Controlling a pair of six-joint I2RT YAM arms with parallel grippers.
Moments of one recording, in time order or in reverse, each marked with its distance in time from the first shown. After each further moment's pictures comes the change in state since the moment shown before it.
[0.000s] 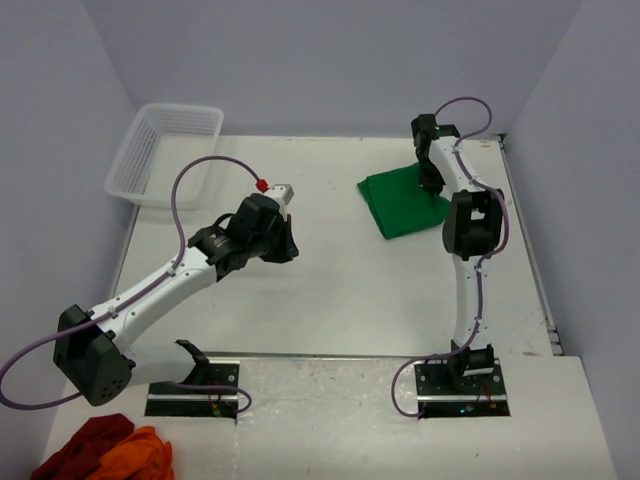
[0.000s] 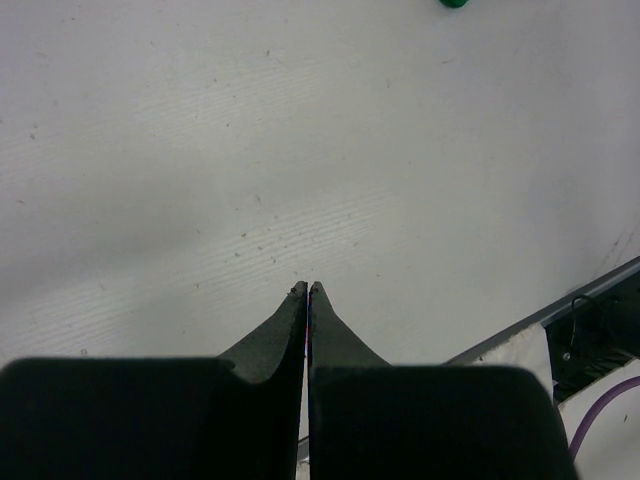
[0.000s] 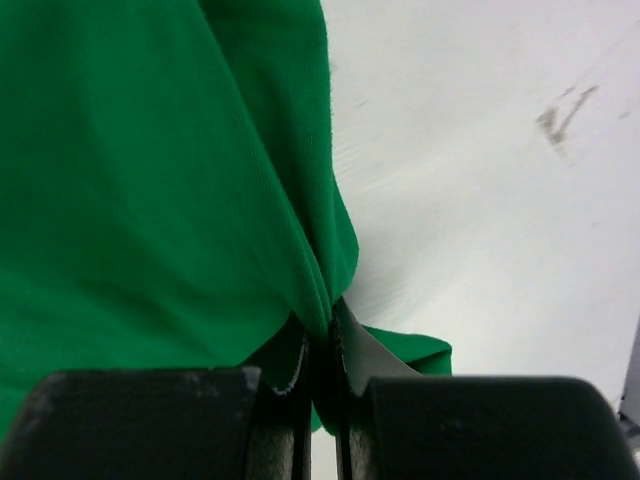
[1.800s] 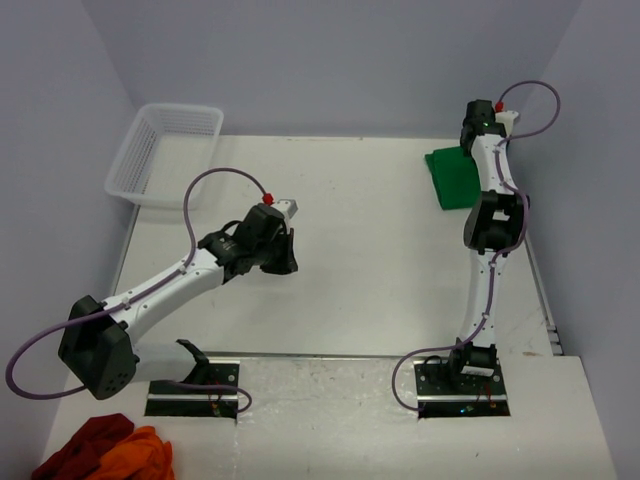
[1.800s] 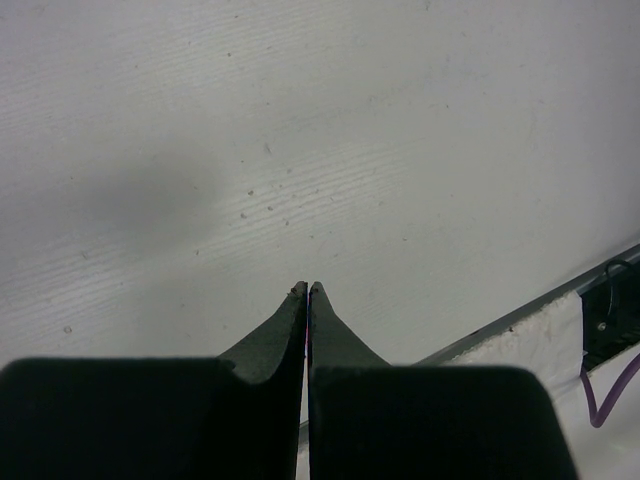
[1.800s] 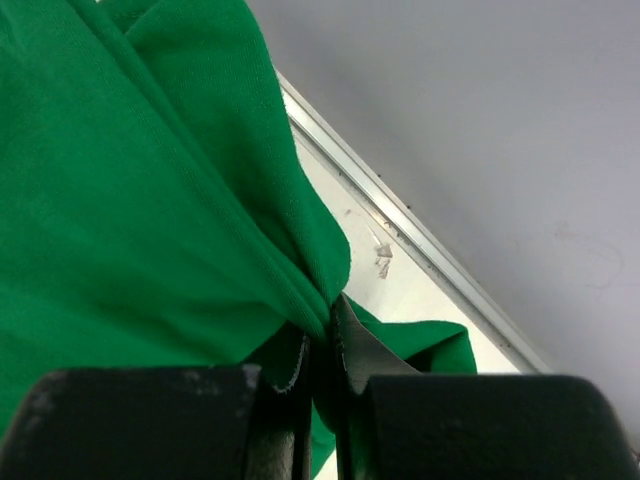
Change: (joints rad) left arm -0.001 0.037 -0.085 0.009 0.052 0.005; right arm -0.249 0.142 0.238 0.235 0.343 0.016
